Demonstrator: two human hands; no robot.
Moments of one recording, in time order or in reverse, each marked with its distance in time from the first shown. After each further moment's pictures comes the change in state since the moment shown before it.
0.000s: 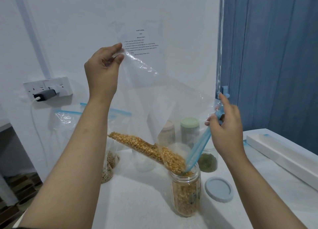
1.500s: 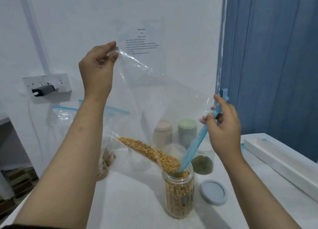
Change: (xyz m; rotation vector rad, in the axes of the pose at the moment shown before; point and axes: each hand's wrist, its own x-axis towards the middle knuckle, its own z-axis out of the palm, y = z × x) left_hand -0.002 -0.003 0.001 -0.009 0.056 -0.031; right_hand 0.009 0.007 -0.006 0.091 -0.025 -0.071
